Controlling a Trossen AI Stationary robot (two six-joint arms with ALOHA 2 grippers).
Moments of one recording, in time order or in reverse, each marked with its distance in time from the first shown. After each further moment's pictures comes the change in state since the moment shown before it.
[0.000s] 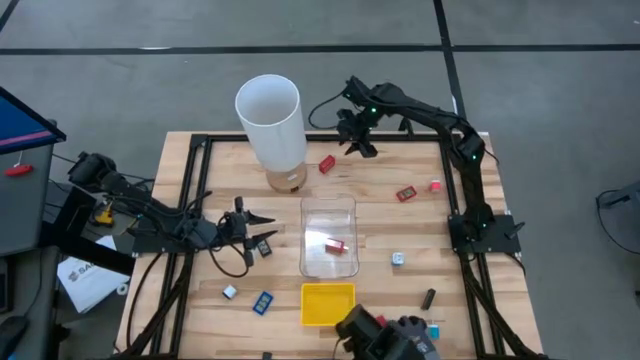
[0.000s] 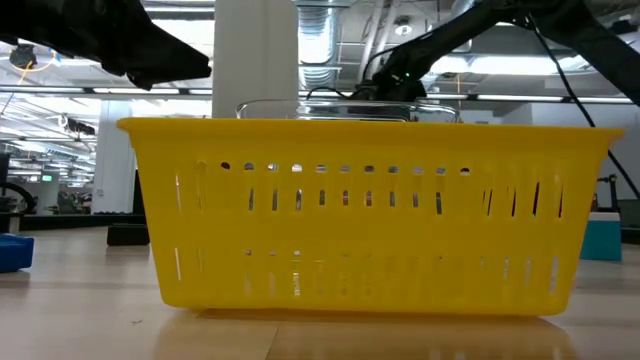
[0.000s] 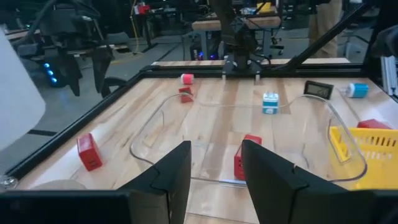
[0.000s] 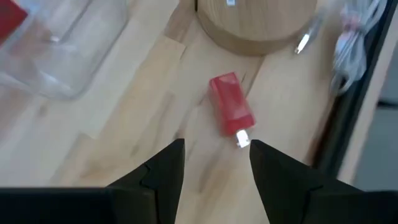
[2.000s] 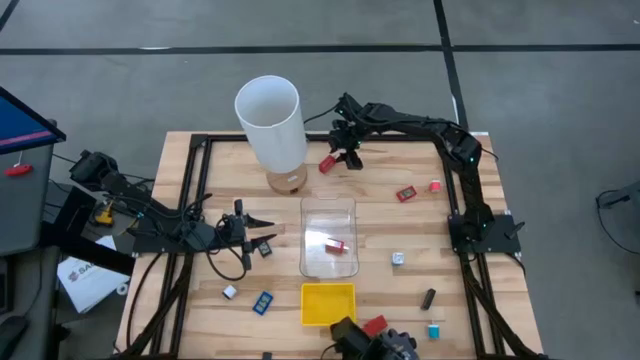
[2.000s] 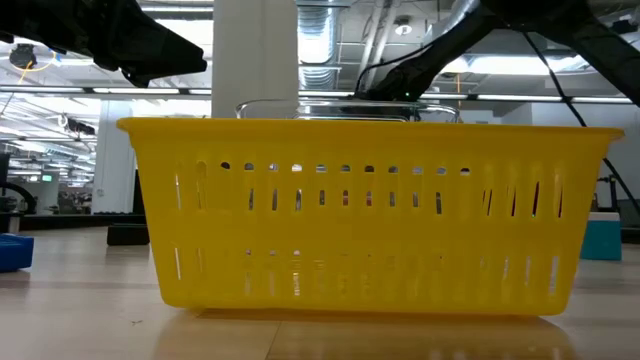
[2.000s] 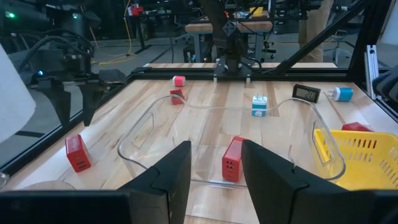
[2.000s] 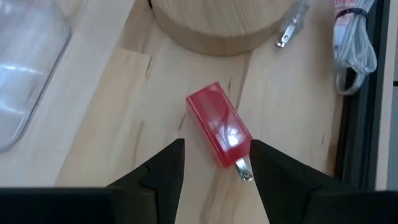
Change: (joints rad) left arm -0.037 0.000 0.000 0.010 -0.005 -0.018; right arm 0.062 0.006 -0.210 0.368 0.055 0.293
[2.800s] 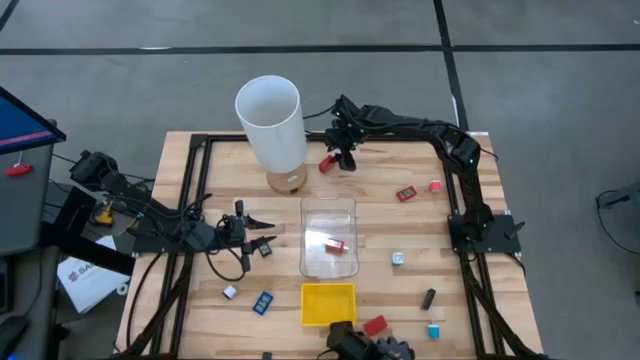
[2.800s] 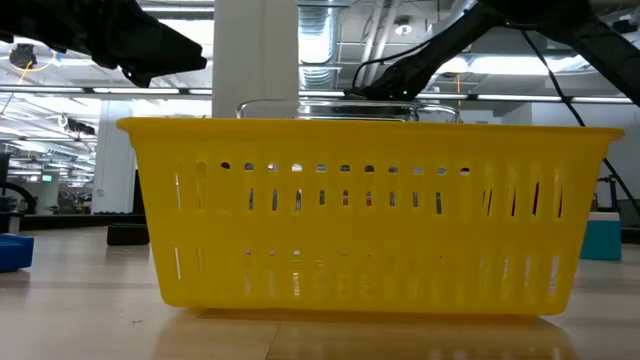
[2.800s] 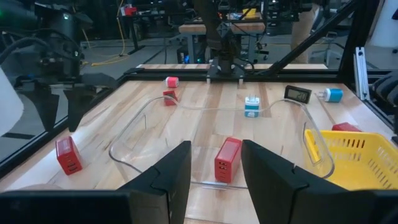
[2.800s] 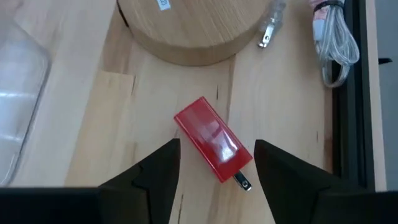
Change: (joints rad) left arm 0.000 0.000 0.000 0.010 0.027 -0.001; right arm 0.031 0.000 0.000 0.050 0.062 0.177
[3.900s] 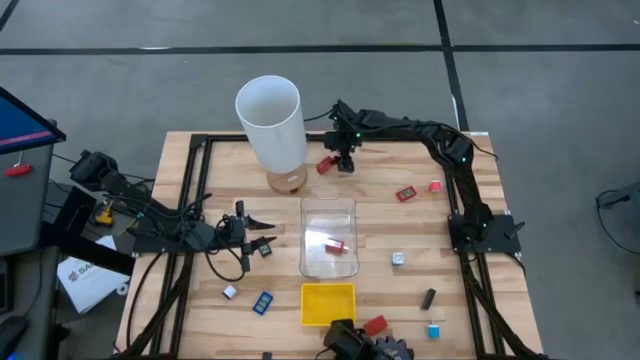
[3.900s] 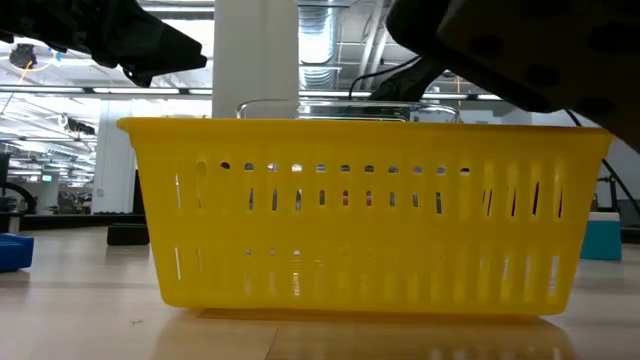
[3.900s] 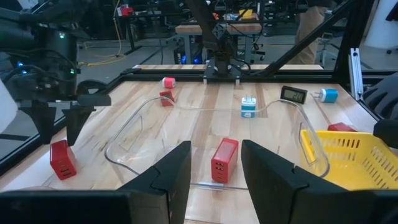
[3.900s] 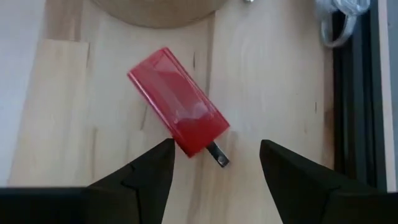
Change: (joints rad) left arm 0.000 0.000 0.000 0.002 0.016 0.001; right arm 0.004 0.066 0.002 0.028 0.091 0.020
